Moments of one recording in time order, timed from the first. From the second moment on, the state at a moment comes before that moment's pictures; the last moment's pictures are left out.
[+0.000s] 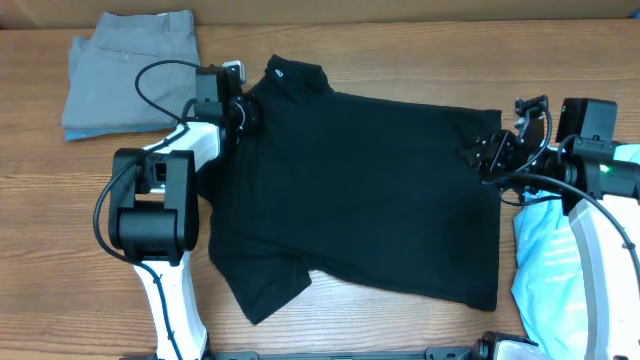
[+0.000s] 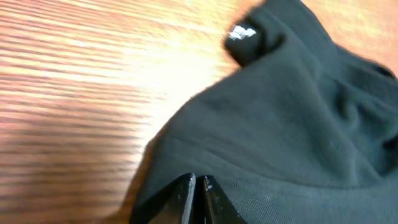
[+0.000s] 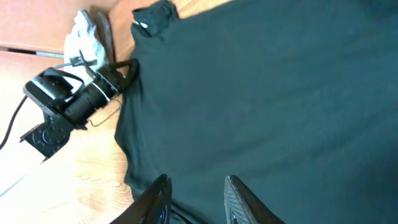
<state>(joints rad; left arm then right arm) -0.05 2.24 1.38 0.08 0.23 -0.29 -0.18 1.33 1.16 -0.89 -0.67 0.31</state>
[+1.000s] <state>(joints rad) 0.05 1.58 1.81 -1.02 0.23 -0.10 -0.18 1.13 1.16 -0.96 -0.54 0.31</state>
